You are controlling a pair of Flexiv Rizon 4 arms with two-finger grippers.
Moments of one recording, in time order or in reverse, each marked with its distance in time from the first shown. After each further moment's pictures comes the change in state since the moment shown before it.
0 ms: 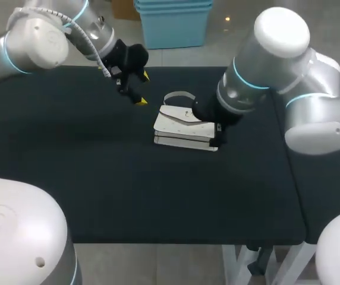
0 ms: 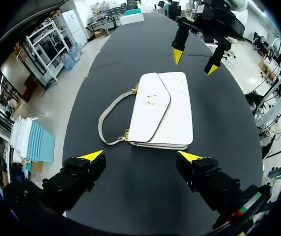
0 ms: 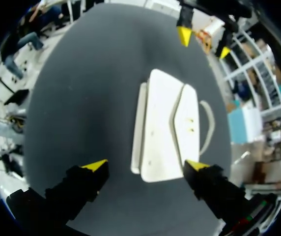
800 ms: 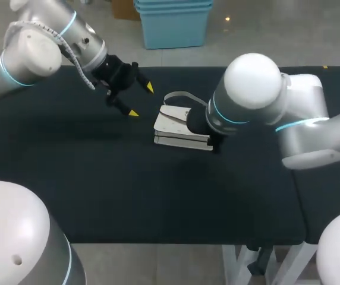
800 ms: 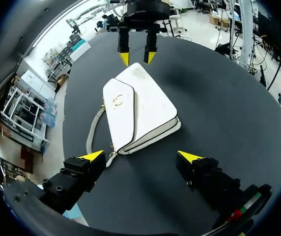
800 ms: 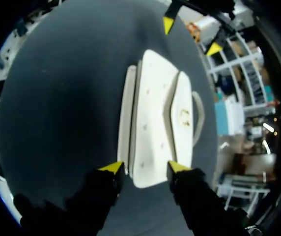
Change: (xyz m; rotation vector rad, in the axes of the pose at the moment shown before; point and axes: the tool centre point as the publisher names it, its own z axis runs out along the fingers) left arm 0.011 0.019 0.032 0.160 0.068 0.524; right arm -0.008 -0.007 0.026 0.122 -0.208 -0.016
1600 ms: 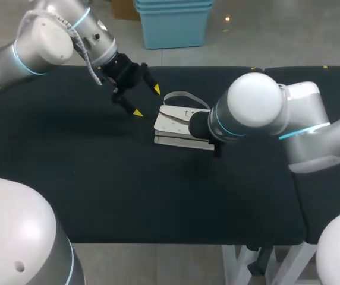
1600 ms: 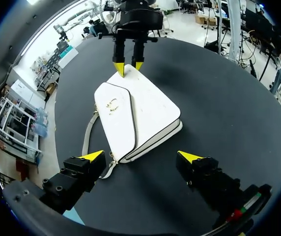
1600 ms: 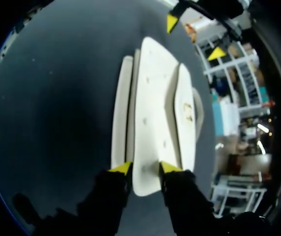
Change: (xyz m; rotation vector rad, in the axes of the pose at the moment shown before) left arm -0.011 -0.002 0.017 0.022 0.085 0.057; right arm -0.002 -0.007 0.024 -0.019 -0.057 -0.002
